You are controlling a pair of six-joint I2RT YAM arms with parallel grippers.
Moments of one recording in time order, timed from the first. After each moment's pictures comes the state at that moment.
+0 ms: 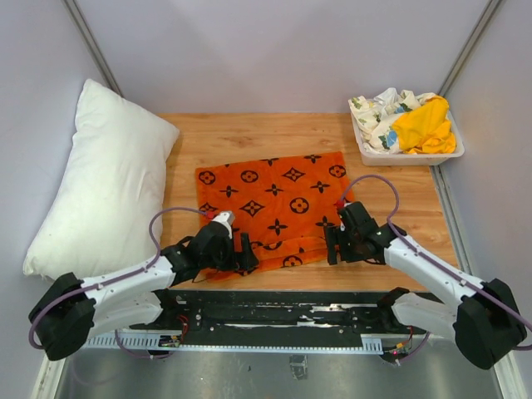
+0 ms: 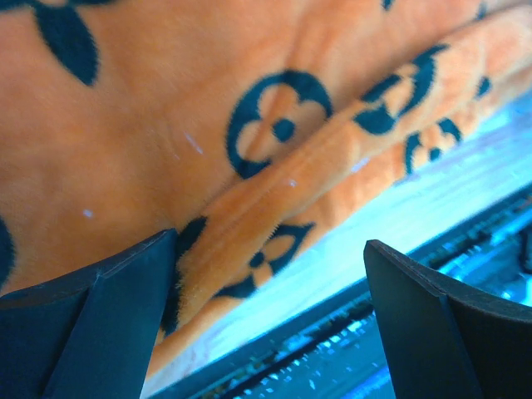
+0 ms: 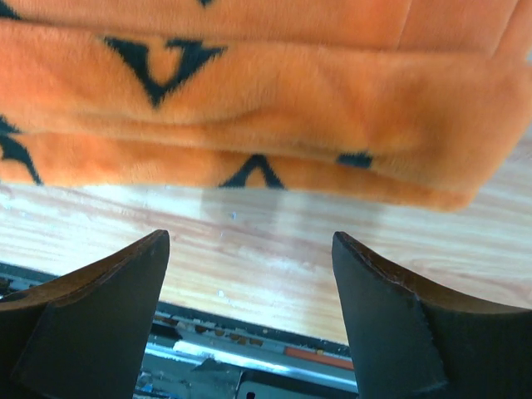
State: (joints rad) left arm -0.81 1.02 0.37 -0.15 -0.01 -0.74; right arm 0.56 1.09 0.59 -0.64 0.06 0.36
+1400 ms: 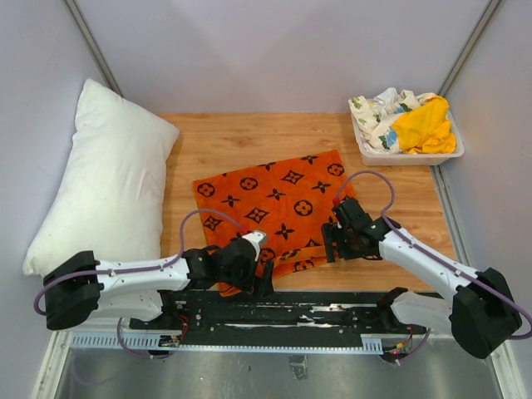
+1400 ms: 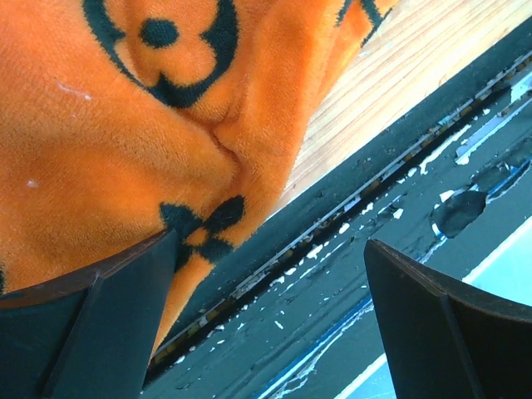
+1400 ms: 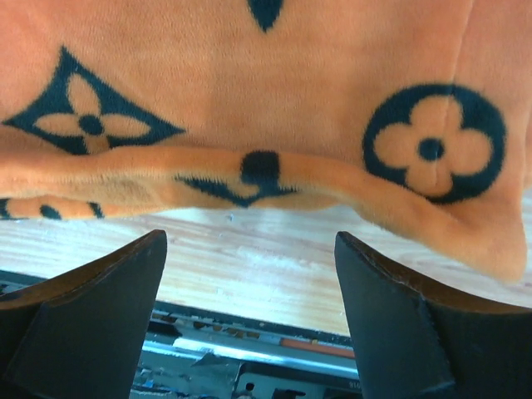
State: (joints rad) left arm -1.15 1.12 0.46 -0.20 -0.03 -0.71; right arm 0.59 1.16 0.65 -0.68 0.10 0.37
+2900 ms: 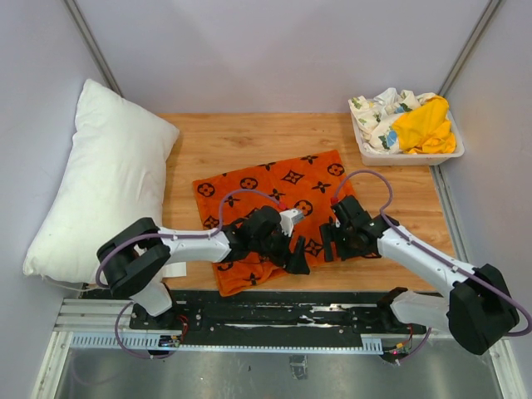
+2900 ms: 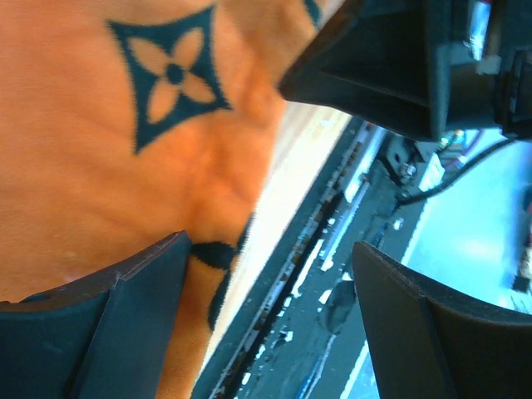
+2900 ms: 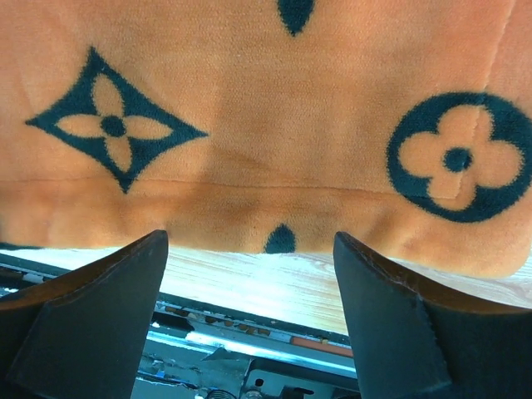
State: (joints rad) left arm -0.98 1.58 0.73 0.18 0.37 -0.57; right arm 0.57 1.17 0.66 -0.69 0.05 0.37
